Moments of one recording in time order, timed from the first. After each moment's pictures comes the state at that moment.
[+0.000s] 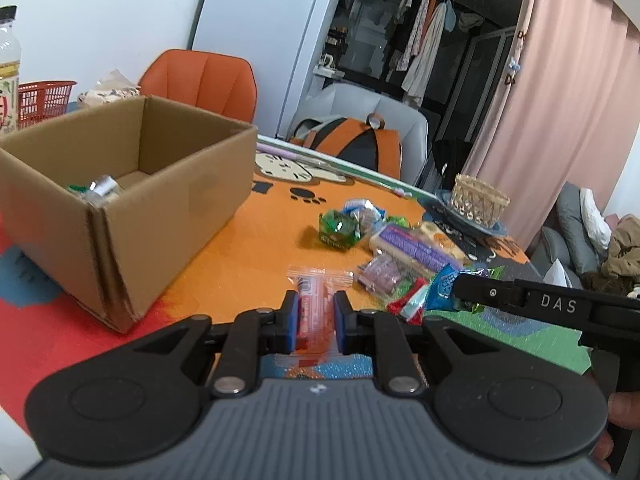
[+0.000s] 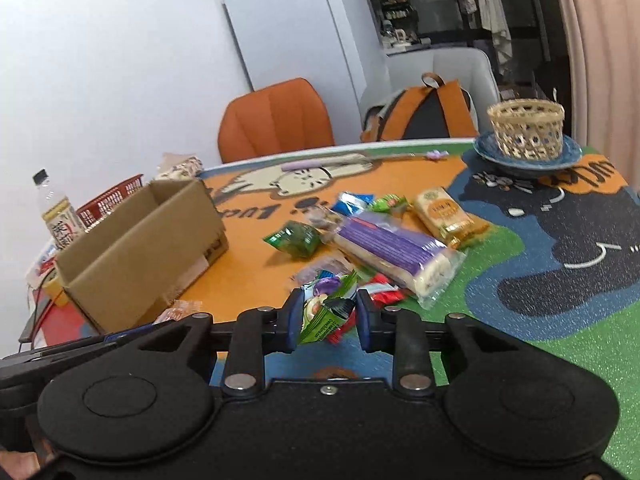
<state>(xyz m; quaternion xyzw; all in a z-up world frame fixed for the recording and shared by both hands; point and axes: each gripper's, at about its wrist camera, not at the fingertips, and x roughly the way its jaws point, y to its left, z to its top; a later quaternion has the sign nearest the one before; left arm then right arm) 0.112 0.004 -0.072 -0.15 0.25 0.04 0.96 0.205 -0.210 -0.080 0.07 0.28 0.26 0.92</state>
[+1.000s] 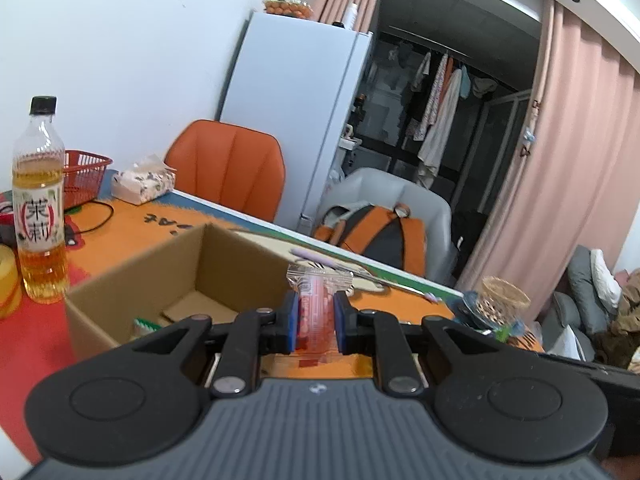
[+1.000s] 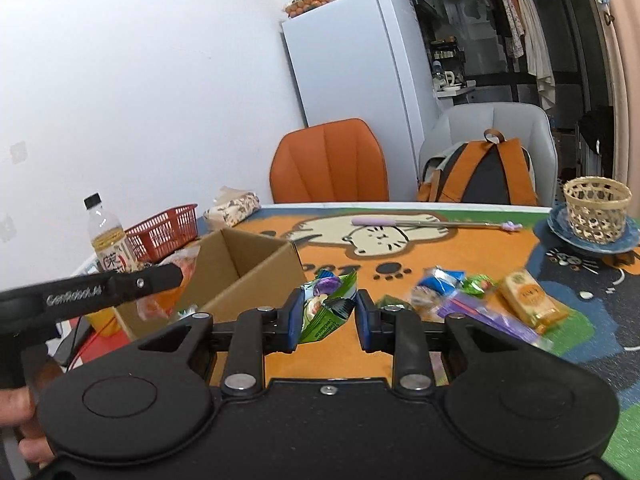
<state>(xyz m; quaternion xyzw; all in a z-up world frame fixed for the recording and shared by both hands) 0.118 0.081 0.001 -0.16 0.16 0.07 0.97 0.203 -0.142 -0.029 0.06 0.22 0.31 0.92</state>
